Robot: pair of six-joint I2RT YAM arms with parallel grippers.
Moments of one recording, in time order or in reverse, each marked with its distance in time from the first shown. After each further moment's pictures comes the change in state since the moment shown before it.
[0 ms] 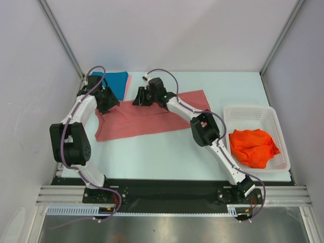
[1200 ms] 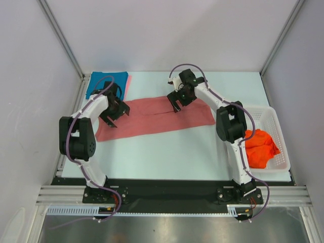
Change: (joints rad) left arm -0.119 0.062 -0.014 -0.219 -0.146 -0.378; right arm -0.224 -0.365 -0.349 -0.617 0.199 -0.835
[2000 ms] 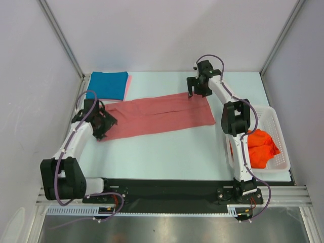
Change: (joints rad) left arm 0.154 -0.500 -0.472 0.170 0.066 0.093; right arm -0.182 0.145 0.241 -0.042 0.142 0.380
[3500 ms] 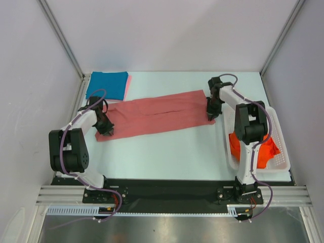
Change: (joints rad) left arm 0.016 0.316 0.133 0.001 0.011 0.275; right arm -0.071 -0.329 -0.585 -0.050 0.065 0.172
